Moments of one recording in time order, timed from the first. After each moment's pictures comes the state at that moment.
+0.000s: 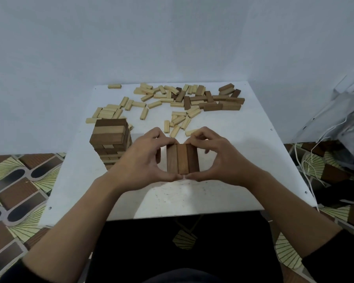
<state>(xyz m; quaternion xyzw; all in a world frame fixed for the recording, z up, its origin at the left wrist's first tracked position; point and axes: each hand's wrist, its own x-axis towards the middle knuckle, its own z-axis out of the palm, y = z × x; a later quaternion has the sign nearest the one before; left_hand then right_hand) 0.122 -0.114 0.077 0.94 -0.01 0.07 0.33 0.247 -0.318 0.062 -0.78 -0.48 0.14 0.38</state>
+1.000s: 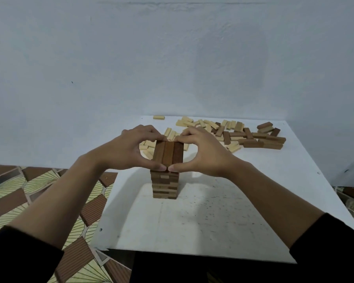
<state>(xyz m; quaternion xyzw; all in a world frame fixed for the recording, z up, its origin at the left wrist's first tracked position) 0.097 0.050 0.135 0.96 0.01 0.04 0.27 0.227 -0.157 0.130 -0.80 -0.51 0.10 0.30</state>
